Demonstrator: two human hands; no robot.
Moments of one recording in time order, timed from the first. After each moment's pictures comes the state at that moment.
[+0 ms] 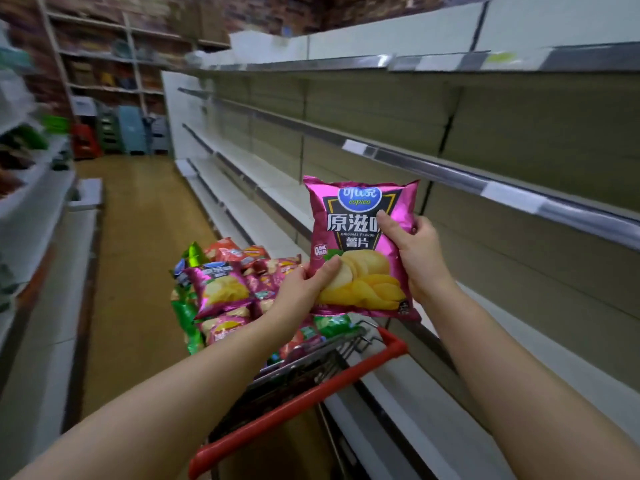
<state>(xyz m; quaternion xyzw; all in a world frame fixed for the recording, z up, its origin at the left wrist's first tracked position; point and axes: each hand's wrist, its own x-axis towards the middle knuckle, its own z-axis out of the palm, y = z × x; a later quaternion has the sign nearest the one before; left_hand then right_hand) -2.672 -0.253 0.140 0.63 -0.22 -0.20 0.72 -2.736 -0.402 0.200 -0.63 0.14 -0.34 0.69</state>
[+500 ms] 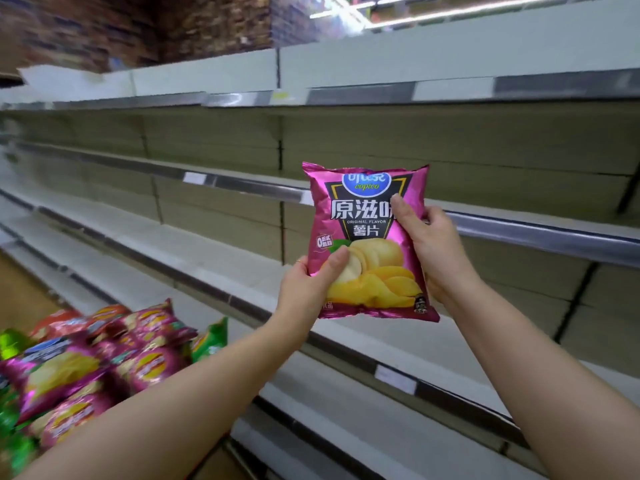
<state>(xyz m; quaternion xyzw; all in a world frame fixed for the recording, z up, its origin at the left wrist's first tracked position) -2.842 -0.383 0.205 0.56 -0.36 -0.28 0.69 -2.969 -0.475 0.262 -0.61 0.23 -0.50 0.58</state>
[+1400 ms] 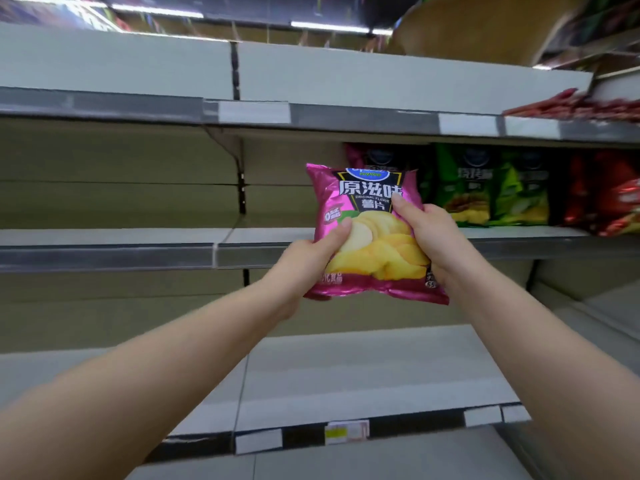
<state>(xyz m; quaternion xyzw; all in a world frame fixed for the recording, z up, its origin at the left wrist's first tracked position) -3.338 -0.554 0.283 0.48 -0.60 -0.45 0.46 -3.511 -0.575 0.304 -0.52 0.51 -0.60 0.33</state>
